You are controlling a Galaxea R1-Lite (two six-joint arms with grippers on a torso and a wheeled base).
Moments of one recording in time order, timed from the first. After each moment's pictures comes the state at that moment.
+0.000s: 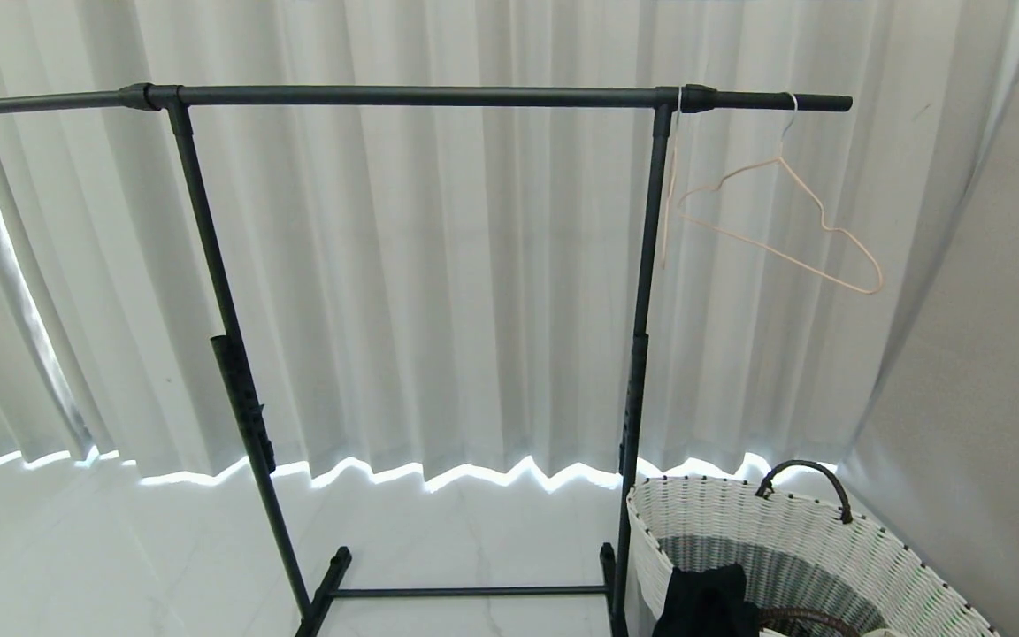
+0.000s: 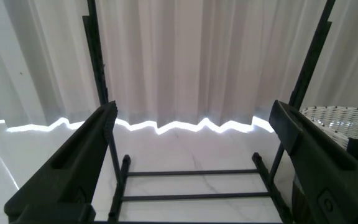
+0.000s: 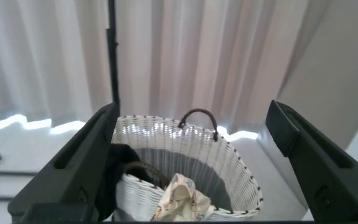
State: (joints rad) left arm 0.00 0.00 -0.01 0.03 -0.09 0.02; right arm 0.04 0.13 -0.20 0.03 0.07 -0.02
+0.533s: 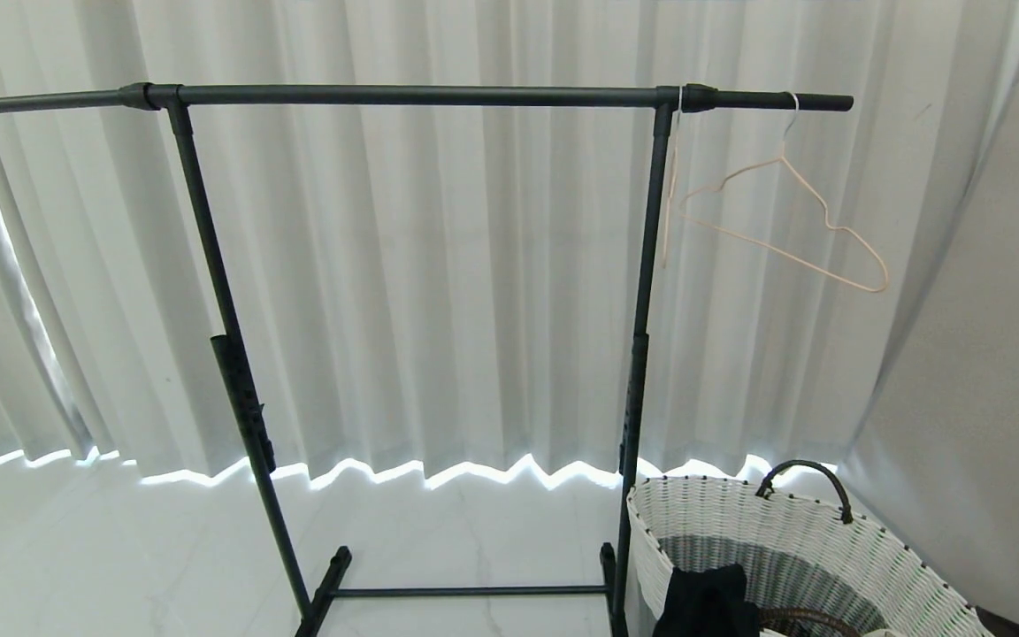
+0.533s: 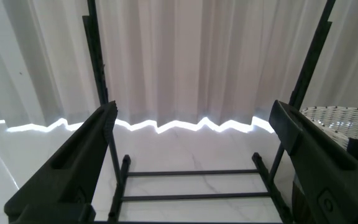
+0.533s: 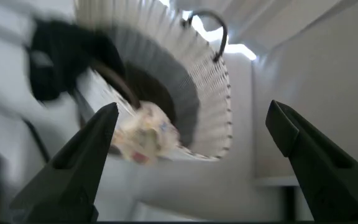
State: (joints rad) left arm 0.00 0.00 -0.01 0.03 -0.09 0.02; right arm 0.02 0.94 -0.32 -0.01 0.08 -0.49
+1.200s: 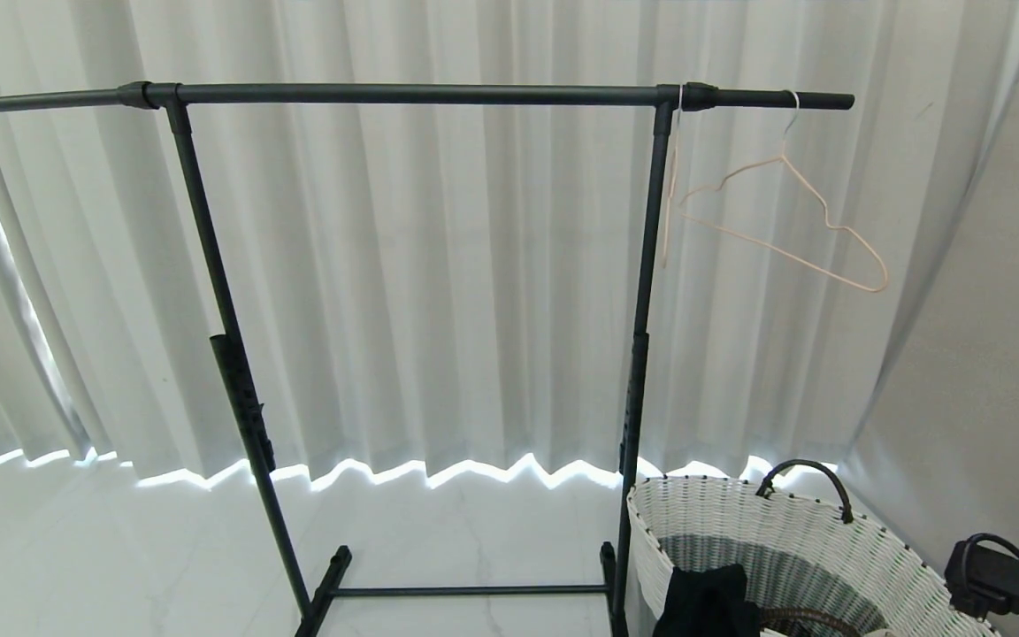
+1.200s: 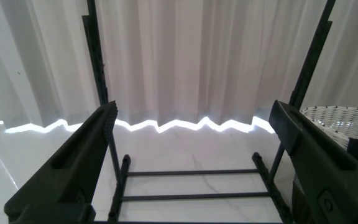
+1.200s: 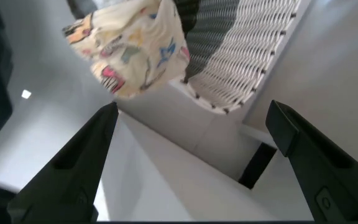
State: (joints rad) left arm 0.00 0.00 0.00 0.03 -0.09 0.02; right arm -0.21 1.56 -0.26 -0.23 0.08 -0.98
